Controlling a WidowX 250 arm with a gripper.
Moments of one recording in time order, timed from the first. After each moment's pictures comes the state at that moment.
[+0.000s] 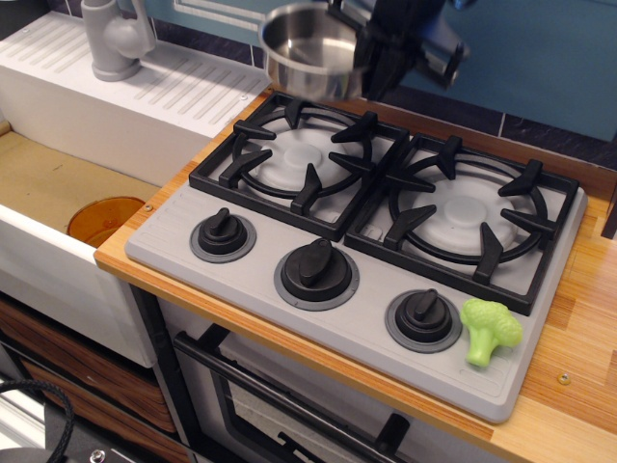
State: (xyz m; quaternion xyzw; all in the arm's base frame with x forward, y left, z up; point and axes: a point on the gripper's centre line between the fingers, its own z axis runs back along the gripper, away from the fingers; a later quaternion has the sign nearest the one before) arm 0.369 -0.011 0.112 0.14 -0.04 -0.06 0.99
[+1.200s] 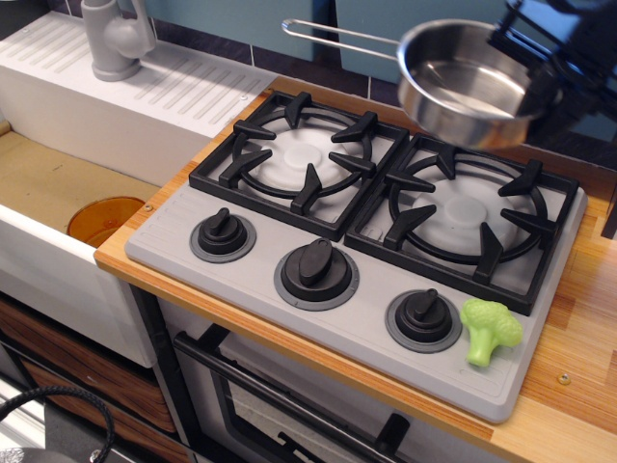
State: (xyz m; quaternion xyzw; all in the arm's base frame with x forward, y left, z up) arm 0.346 -0.130 0.116 0.15 -0.07 -0.02 0.99
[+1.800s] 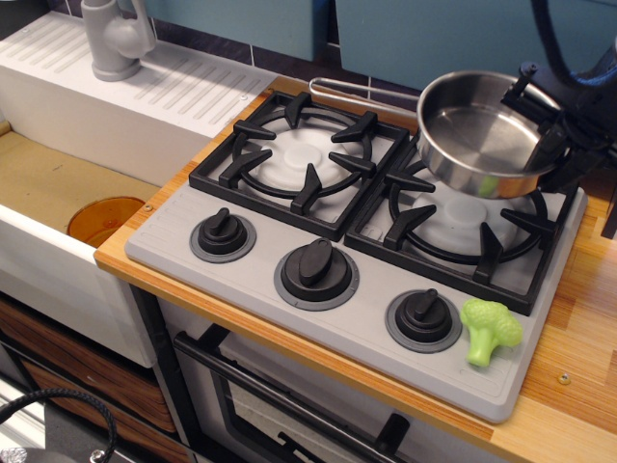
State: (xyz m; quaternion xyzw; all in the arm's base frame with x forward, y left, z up) arm 0.355 -0.137 0.078 0.15 -0.10 -0.01 0.98
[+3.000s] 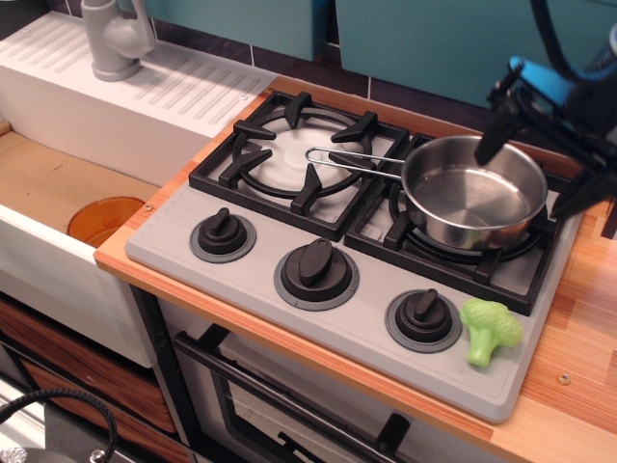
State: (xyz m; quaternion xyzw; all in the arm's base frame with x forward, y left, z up) arm 0.336 -0.126 0.097 0.17 -0.04 -0.03 0.98
